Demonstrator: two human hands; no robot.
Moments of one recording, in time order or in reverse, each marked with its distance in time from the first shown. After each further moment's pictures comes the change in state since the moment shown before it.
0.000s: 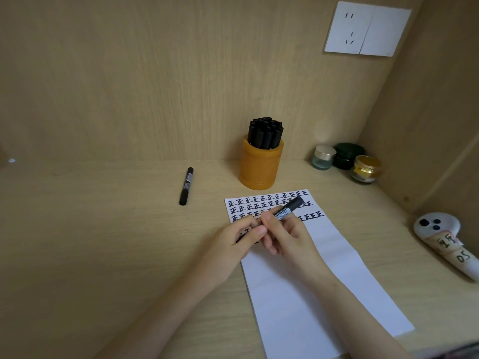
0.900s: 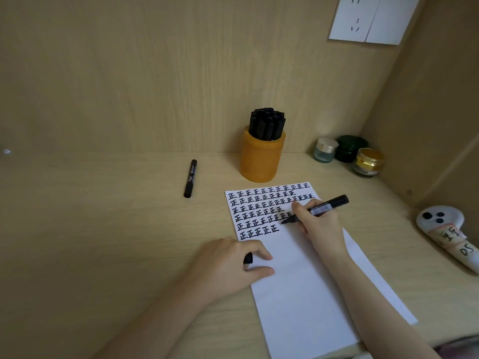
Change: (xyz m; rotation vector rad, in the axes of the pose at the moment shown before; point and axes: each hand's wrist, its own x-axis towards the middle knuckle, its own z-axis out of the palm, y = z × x) left_hand -0.020 -0.022 -0.001 0.677 -0.093 -0.064; right_hand 0.013 0.018 -0.049 -0.249 0.535 0.170
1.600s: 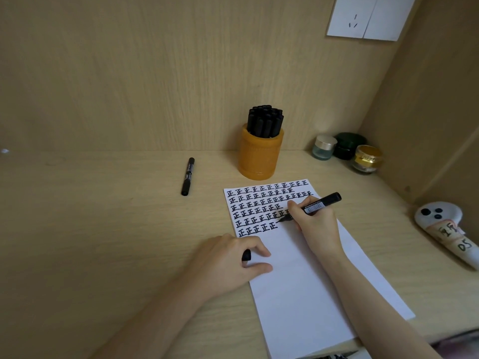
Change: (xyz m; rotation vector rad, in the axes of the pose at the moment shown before) left_hand 0.000 0.003 -0.002 0.021 -0.013 -0.029; right_hand -0.002 0.004 0.003 -0.126 -0.009 -0.109
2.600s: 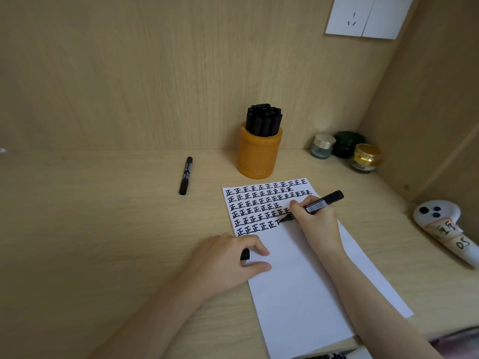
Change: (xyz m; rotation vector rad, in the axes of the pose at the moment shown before) left_hand 0.001 -0.003 0.002 0.007 -0.014 0.007; right_hand 0.001 -0.001 -0.002 -0.009 0.023 0.022
